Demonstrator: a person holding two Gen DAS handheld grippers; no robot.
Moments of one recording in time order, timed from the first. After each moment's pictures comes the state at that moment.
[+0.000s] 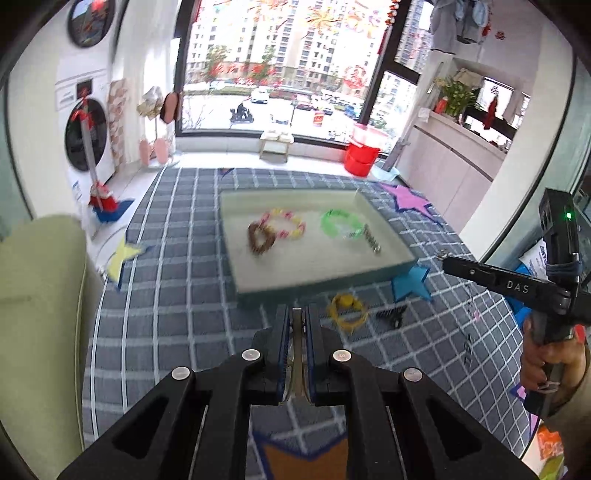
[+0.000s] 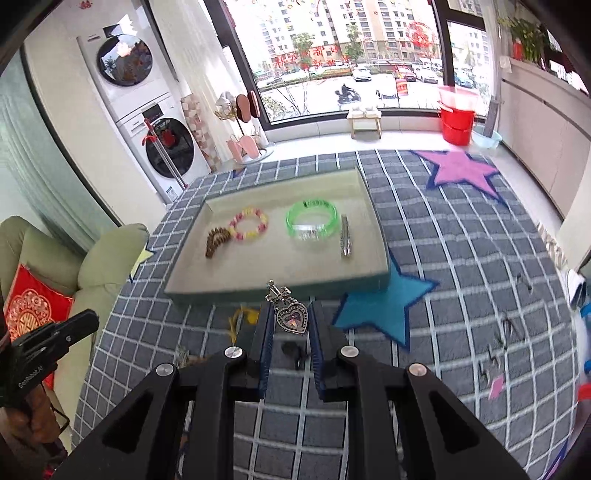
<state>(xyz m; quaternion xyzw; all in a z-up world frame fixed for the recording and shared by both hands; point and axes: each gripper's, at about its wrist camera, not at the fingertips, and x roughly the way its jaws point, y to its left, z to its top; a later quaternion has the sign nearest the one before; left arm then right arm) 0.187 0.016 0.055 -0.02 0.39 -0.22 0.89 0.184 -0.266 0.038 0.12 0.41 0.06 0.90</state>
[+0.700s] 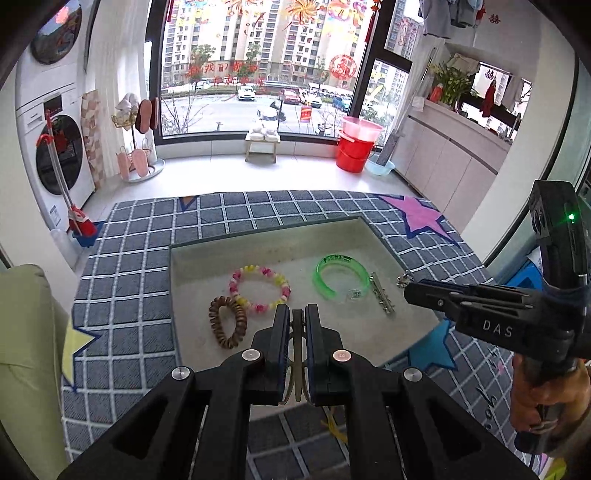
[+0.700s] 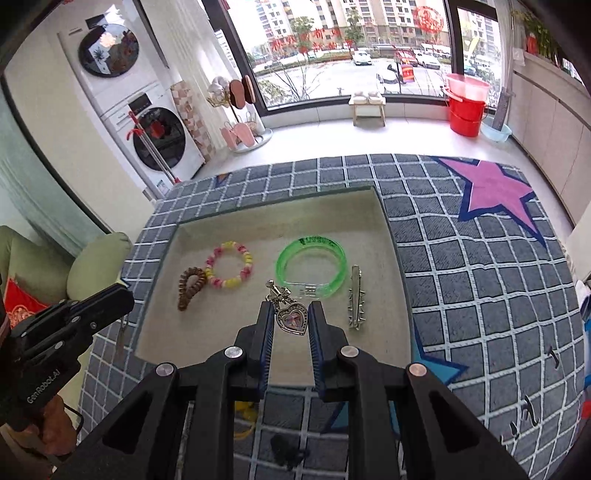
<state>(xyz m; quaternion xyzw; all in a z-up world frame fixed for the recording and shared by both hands) 0.310 -0.055 0.041 0.01 0.40 -0.24 0.89 0.298 -0.269 0.015 0.12 0.45 0.06 0.88</state>
